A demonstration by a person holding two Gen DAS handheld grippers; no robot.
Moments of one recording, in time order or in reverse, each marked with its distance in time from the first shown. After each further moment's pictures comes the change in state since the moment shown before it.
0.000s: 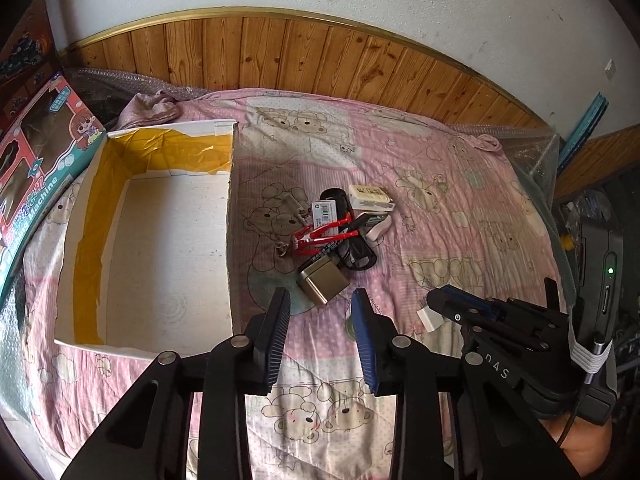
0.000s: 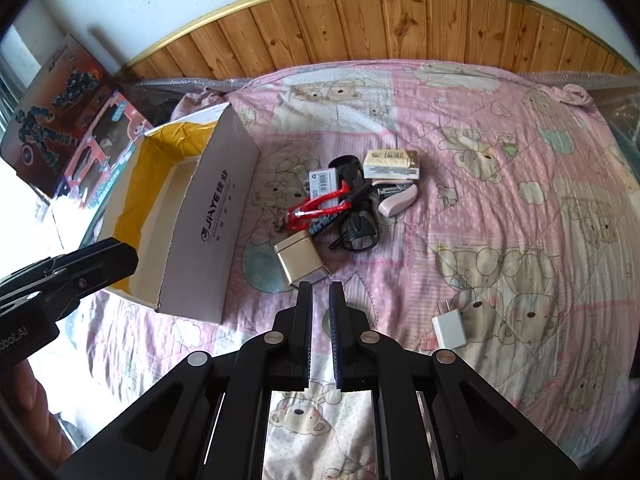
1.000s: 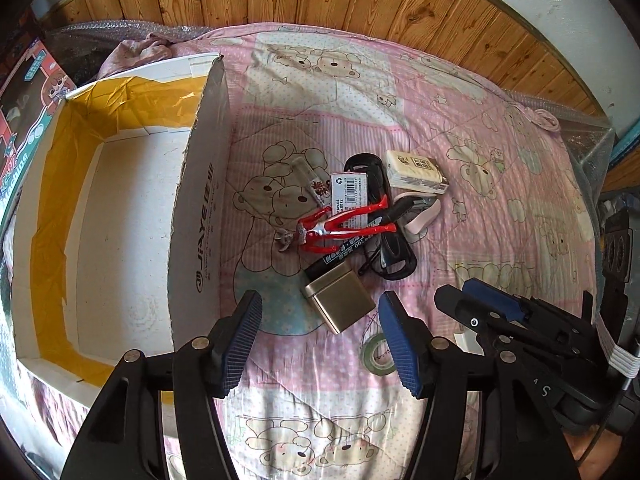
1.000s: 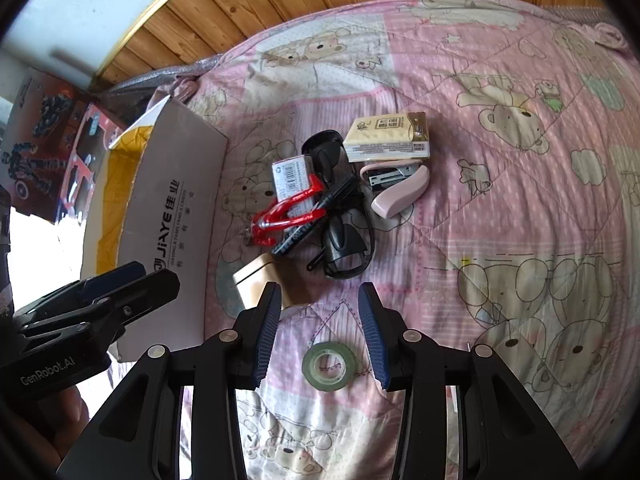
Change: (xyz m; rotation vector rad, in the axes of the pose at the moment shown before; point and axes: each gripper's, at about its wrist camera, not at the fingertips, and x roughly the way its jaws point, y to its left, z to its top) left arm 0.121 0.004 0.040 -0.071 0.192 0.103; right arm 0.101 -0.061 0.045 0.116 0.161 0.123
